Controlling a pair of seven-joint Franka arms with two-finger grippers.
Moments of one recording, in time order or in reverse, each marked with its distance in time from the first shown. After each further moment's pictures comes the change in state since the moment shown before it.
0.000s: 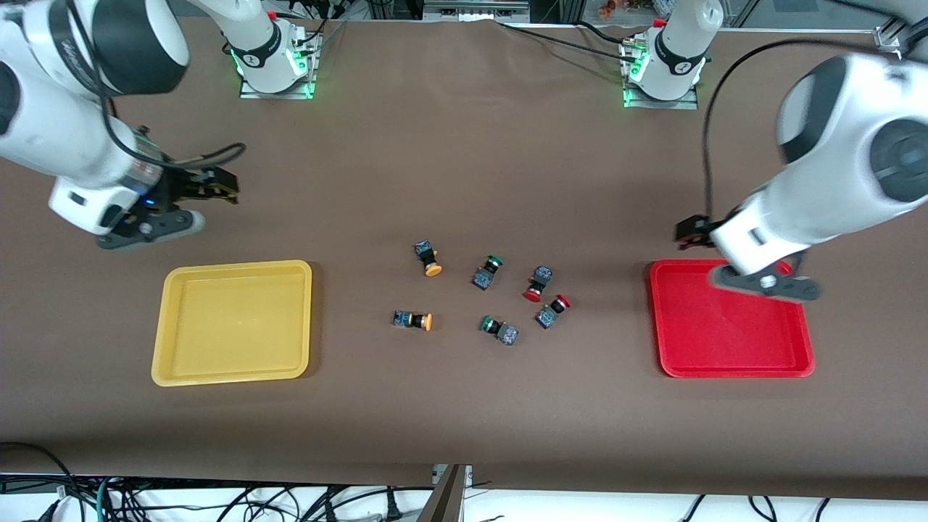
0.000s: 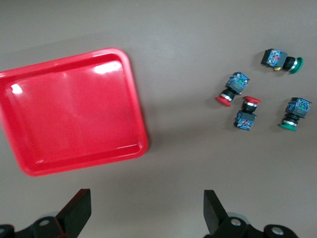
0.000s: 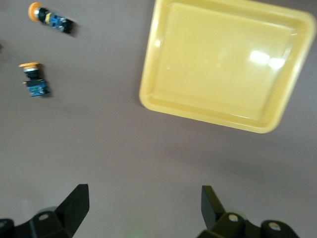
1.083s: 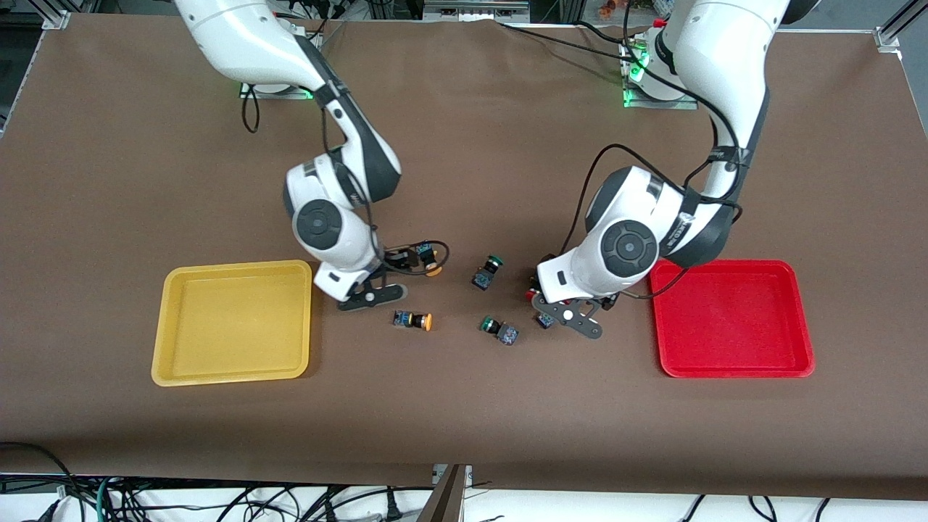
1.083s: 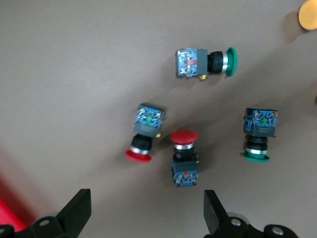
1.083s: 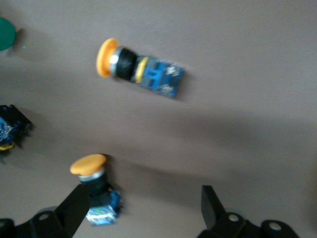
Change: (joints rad) left arm -0.226 0.312 -0.008 0.000 -0.034 0.346 0.119; right arm 0.281 0.509 0.075 0.052 0.107 0.603 0.333
